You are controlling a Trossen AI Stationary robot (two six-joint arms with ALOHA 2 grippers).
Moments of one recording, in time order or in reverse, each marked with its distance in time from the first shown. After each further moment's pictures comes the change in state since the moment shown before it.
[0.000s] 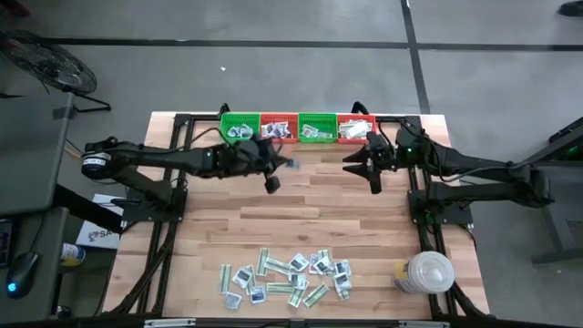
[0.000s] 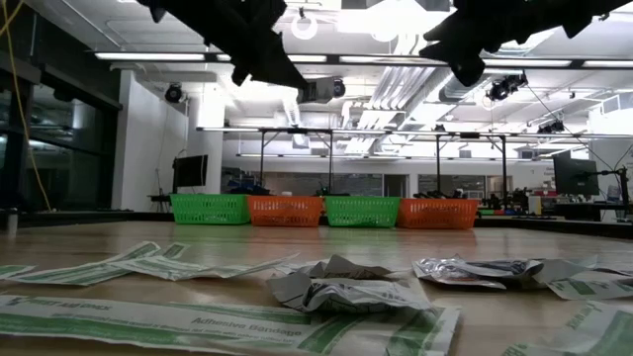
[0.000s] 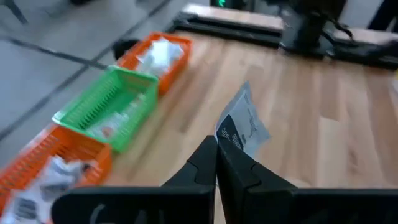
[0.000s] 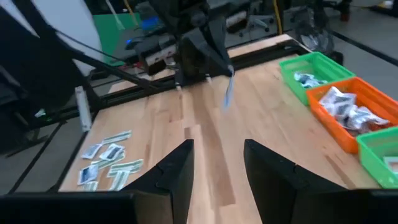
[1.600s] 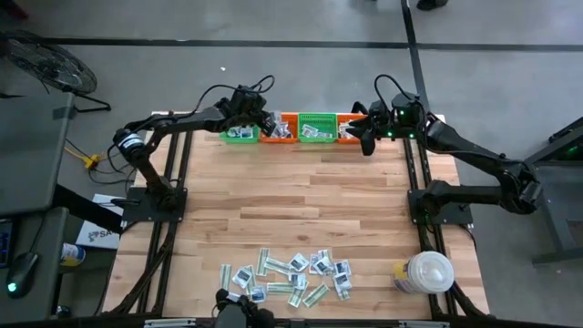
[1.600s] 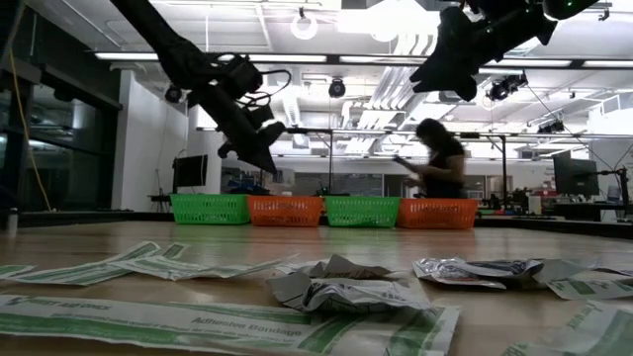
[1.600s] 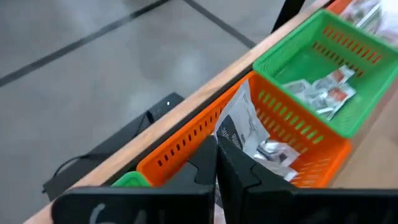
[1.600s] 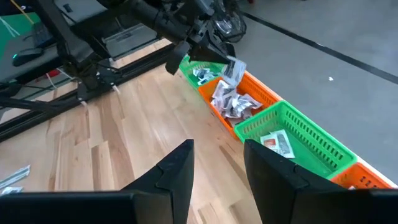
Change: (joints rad) left arm 0.643 0.317 0.084 0.053 0.255 0.041; right arm -0.394 0.181 0.182 -0.151 -0.052 -0.076
